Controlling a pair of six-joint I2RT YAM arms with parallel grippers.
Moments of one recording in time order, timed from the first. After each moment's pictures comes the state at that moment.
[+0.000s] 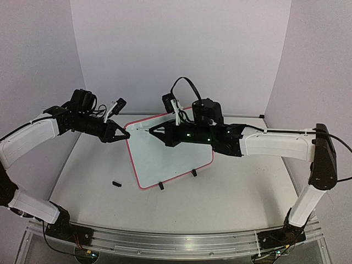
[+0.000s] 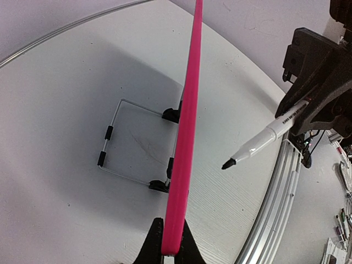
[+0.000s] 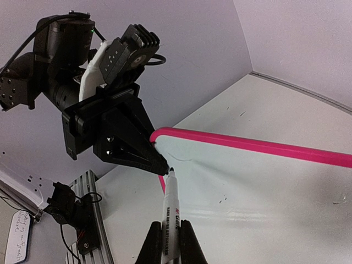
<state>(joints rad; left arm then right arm) -0.42 1.31 1.14 -0.57 0.66 0.11 0.97 1.75 1.36 0.17 -0.23 0.36</state>
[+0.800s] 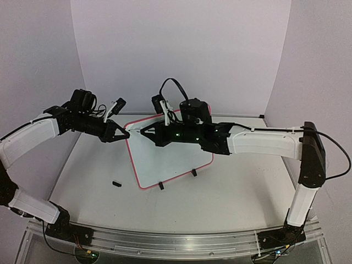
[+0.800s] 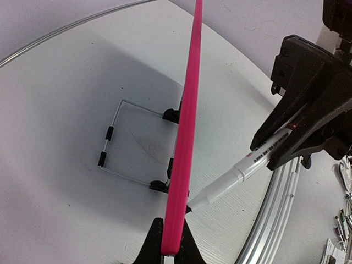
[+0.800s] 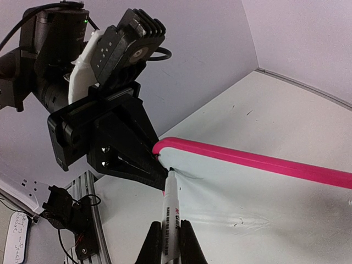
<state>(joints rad) -0.41 1.31 1.14 -0.57 0.66 0.11 0.99 1.86 1.49 0.14 -0.22 0.36</state>
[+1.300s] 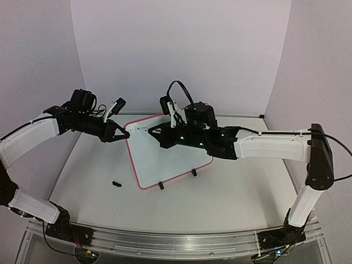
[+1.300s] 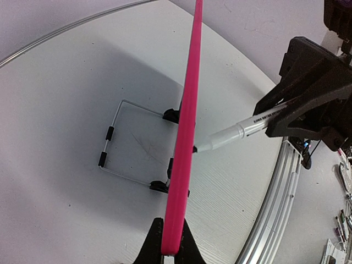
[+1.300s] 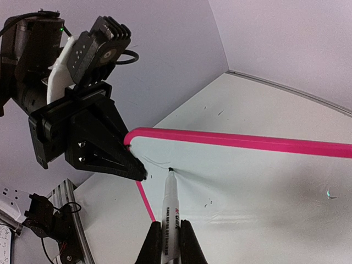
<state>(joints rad) -0.41 1.31 1.14 -0.57 0.66 0.11 1.01 1.79 1.39 0.16 -0.04 0.36</state>
